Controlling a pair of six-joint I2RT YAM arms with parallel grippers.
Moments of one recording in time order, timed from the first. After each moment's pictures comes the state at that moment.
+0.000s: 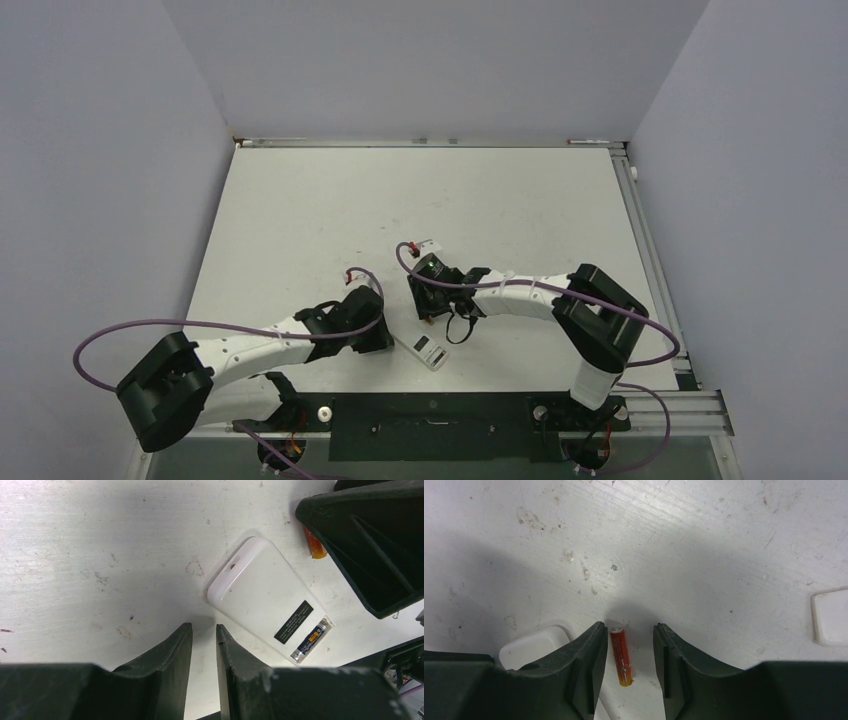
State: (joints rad) left arm -0.89 1.17 0.45 -0.27 -0.10 -1.01; right arm 0.95 1.73 0.96 -0.20 0.13 0.50
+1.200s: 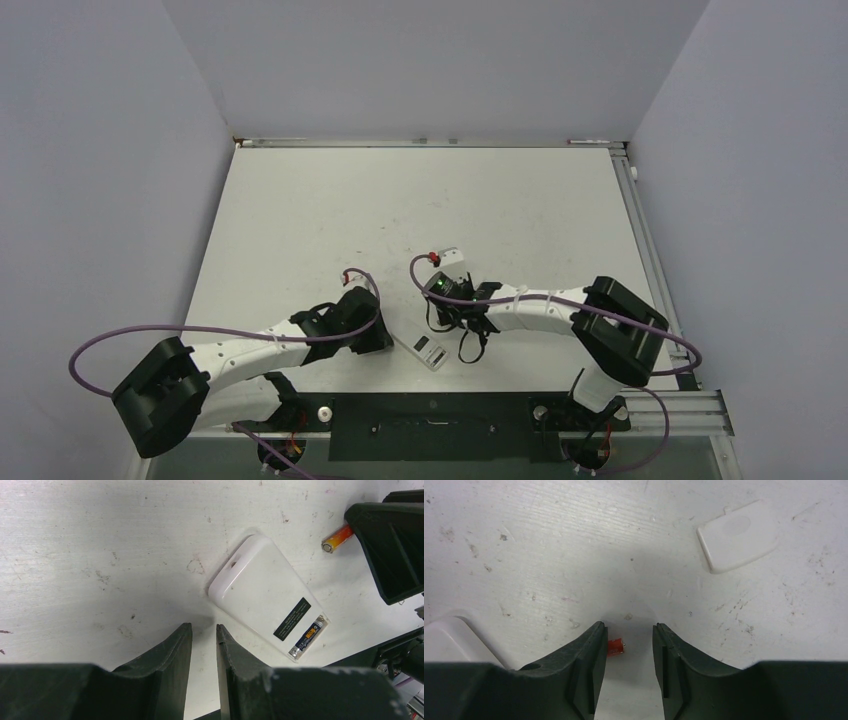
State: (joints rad) left arm -0.87 1.13 0.41 -0.24 -0.07 -1.01; right arm 1.00 1.64 0.85 -0.28 0.45 0.56
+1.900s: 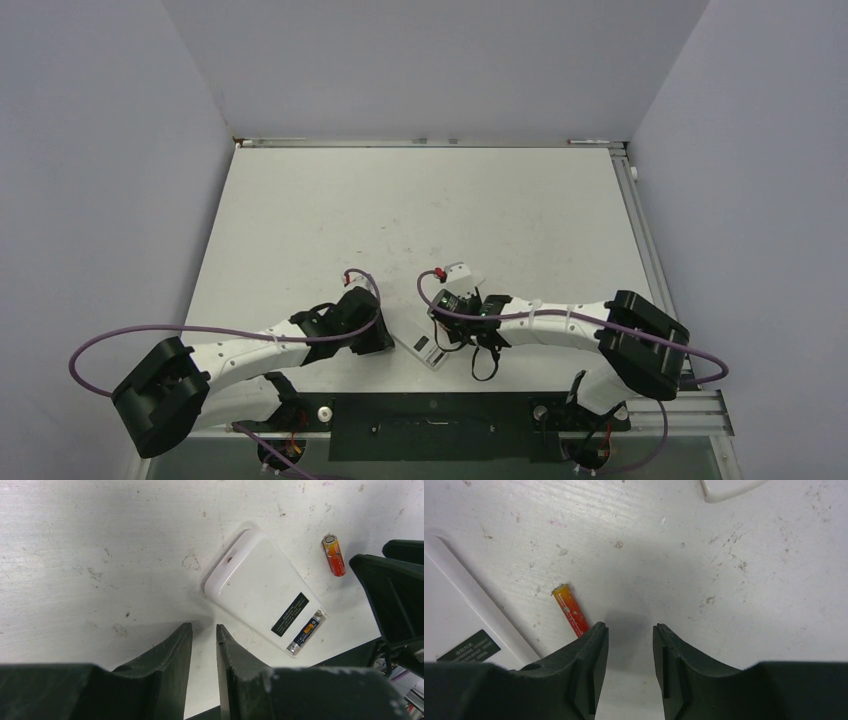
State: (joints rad) left arm -0.87 1.13 0.41 -0.24 -0.05 -1.01; right arm 1.08 1.52 0.77 -0.41 0.46 0.64
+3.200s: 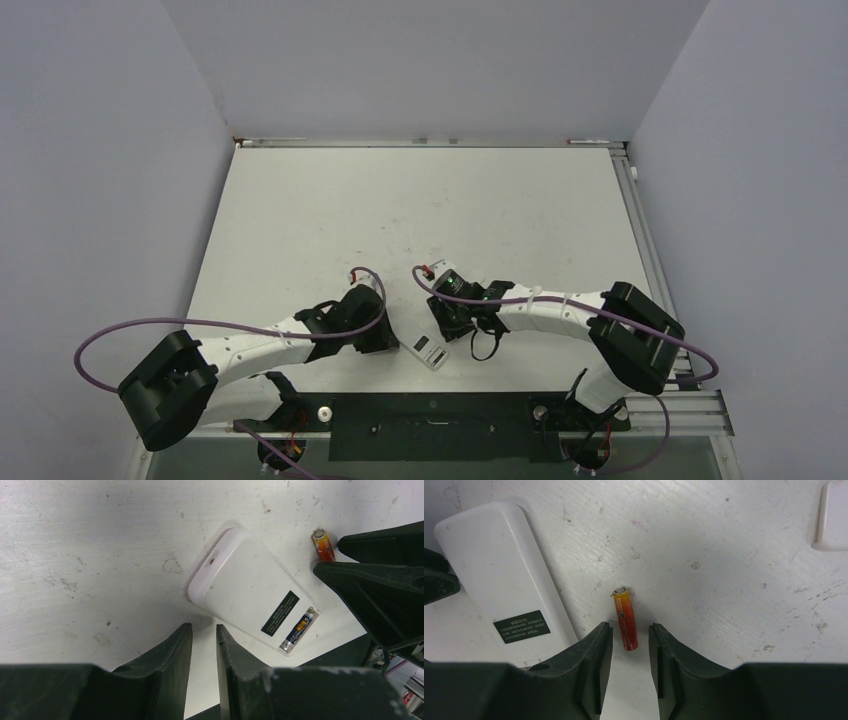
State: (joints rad) left arm -0.87 1.18 0.43 -0.20 -0.01 -0.98; right arm 0.97 1.55 0.80 -0.34 0.07 0.40
